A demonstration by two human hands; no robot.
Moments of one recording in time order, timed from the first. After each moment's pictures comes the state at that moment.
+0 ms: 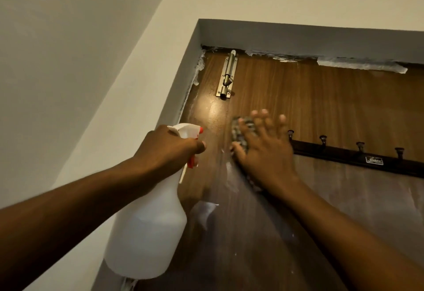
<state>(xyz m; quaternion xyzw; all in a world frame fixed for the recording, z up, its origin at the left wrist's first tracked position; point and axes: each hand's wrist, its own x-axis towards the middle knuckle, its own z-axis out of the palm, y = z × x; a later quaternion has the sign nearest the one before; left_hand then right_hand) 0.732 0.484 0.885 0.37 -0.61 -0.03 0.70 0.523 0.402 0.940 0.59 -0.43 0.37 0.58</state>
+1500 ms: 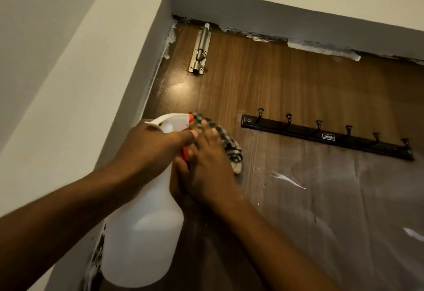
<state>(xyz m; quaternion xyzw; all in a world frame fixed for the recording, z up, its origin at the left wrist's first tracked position) 0.707 0.475 0.859 0.27 -0.63 -0.12 0.72 0.563 0.387 0.859 0.67 -0.35 0.39 0.53</state>
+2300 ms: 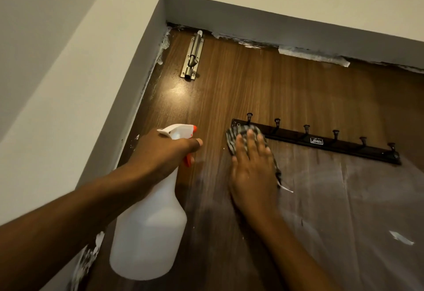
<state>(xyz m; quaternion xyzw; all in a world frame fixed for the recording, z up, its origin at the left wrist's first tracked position) 0.676 0.466 0.865 0.31 -0.64 -0.11 0.69 0.472 0.396 0.851 0.54 -0.45 0.48 0.52</state>
